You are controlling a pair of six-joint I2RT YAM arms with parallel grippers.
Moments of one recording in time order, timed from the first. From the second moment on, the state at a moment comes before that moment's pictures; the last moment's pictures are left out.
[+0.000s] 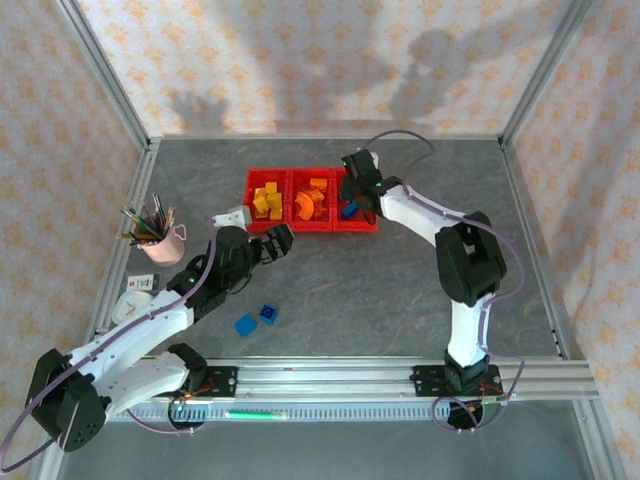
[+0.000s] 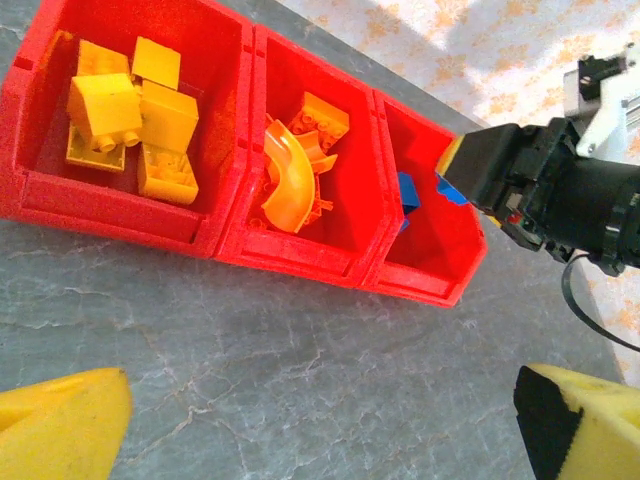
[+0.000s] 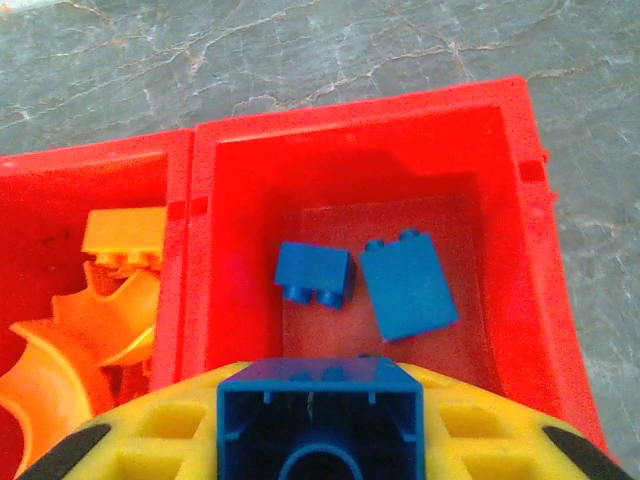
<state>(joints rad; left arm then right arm) -0.56 0.98 0.62 -0.12 -0.17 -0.79 0.51 1.96 1.50 -0.36 0.21 0.53</state>
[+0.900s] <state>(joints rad) -0.56 0.90 0.62 -0.18 -0.13 -0.79 0.63 1.69 1.29 -0.33 0.16 0.50</state>
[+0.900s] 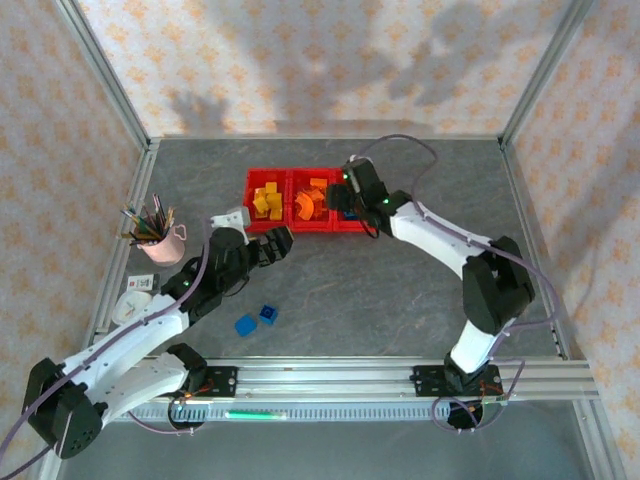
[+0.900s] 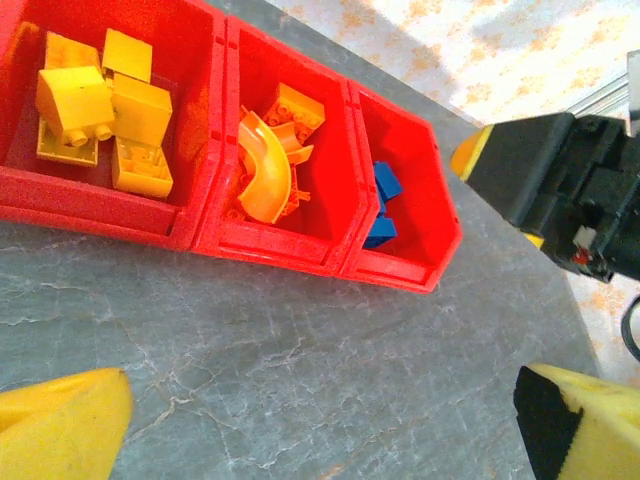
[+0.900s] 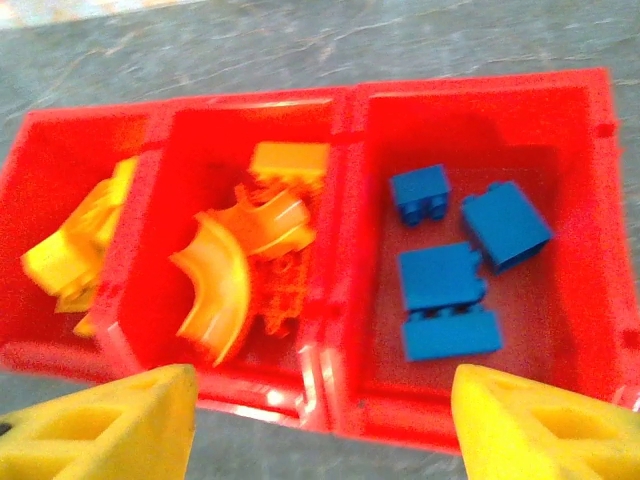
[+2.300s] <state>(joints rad) -0.56 0.44 0.55 -0.73 -0.29 -1.01 1.28 1.88 1.15 -0.25 0.14 0.61</state>
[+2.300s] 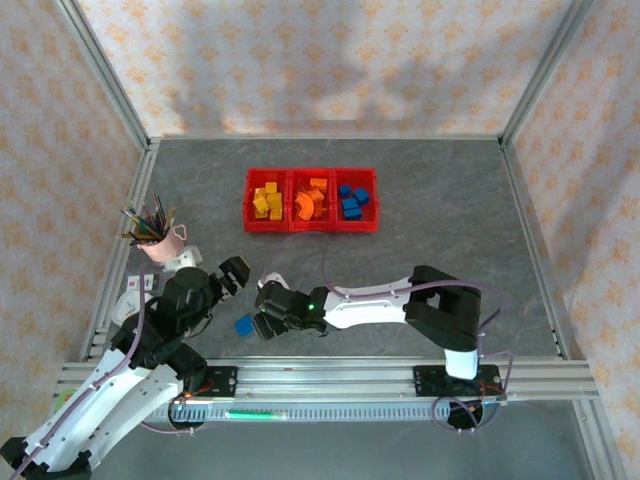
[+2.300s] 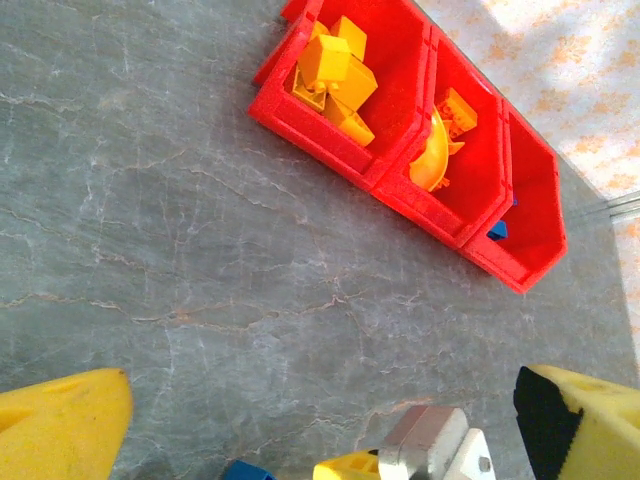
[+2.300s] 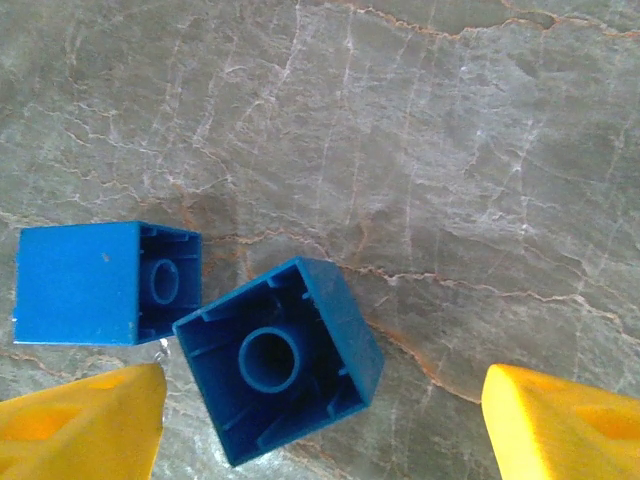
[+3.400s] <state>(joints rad) -0.56 0.45 0.55 -0.73 -0.29 -1.01 1.25 1.97 1.26 -0.26 0.23 0.54</state>
